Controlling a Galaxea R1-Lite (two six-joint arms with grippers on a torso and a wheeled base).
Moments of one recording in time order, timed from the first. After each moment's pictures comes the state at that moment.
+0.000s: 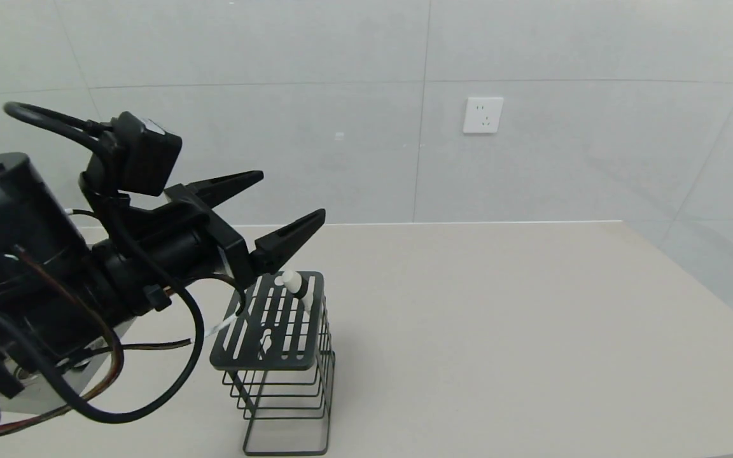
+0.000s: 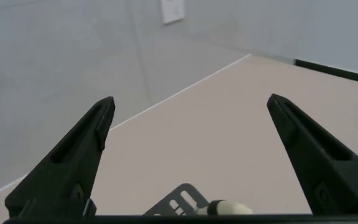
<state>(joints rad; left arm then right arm) -0.54 1.46 -0.60 -0.97 -0.24 0.11 0.14 0.10 0.00 -0.38 0.68 -0.34</state>
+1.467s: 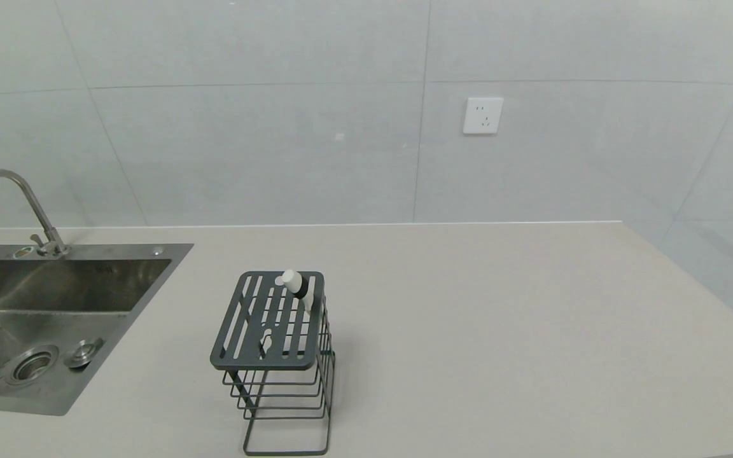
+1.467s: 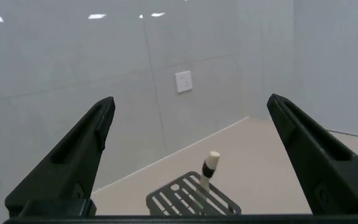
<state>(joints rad) -0.09 0.75 -0.11 -1.17 -0.55 -0.14 0.14 0.10 0.00 0.01 0.03 -0.01</state>
